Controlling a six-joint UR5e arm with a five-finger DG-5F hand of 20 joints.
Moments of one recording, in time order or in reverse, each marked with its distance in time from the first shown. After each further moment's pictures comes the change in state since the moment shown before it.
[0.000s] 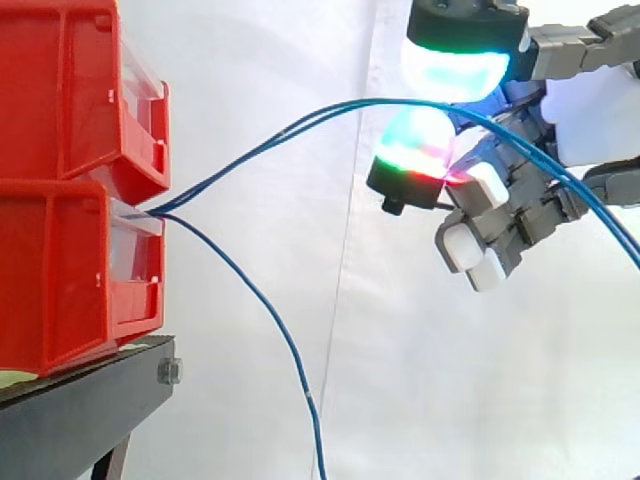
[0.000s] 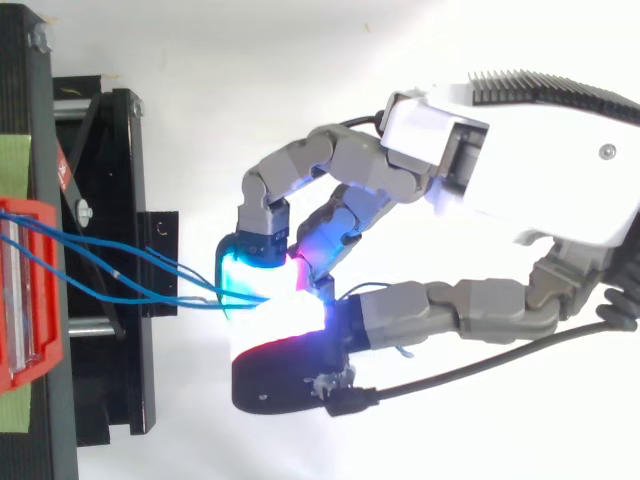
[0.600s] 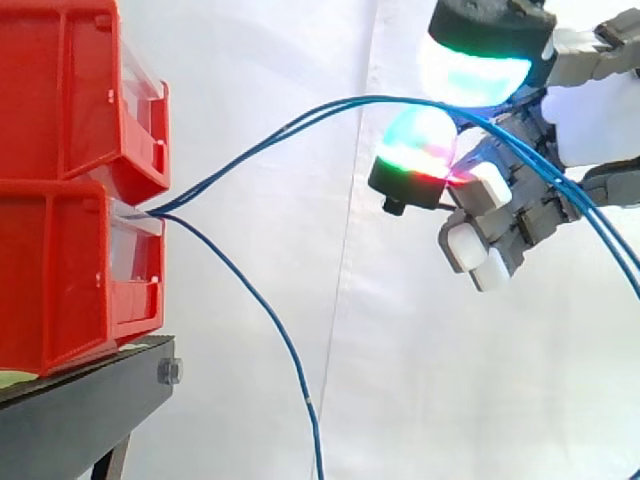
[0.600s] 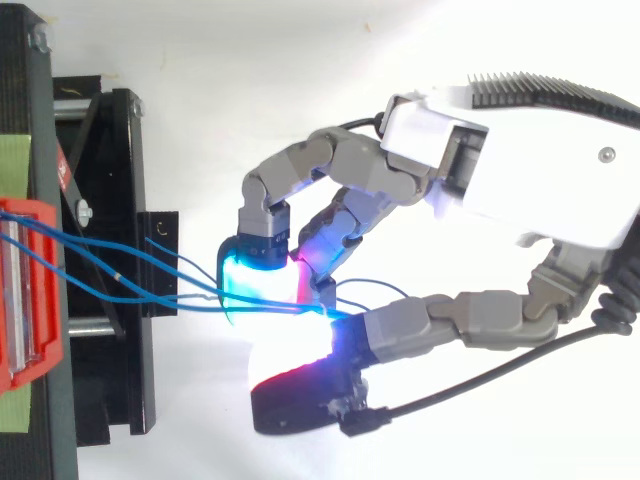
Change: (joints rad) arm 0.001 0.000 0.000 0.000 -0.001 -0.002
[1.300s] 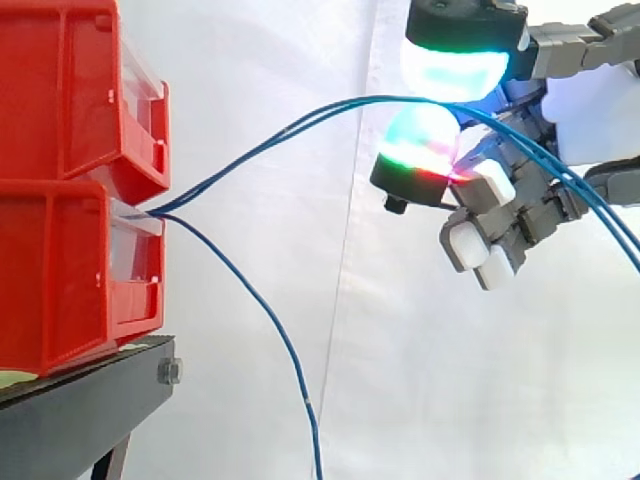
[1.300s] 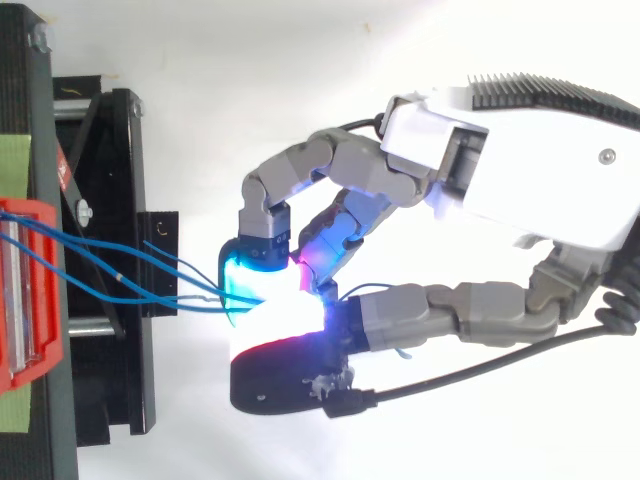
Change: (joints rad) arm 0.001 0.000 0.000 0.000 0.000 -0.002
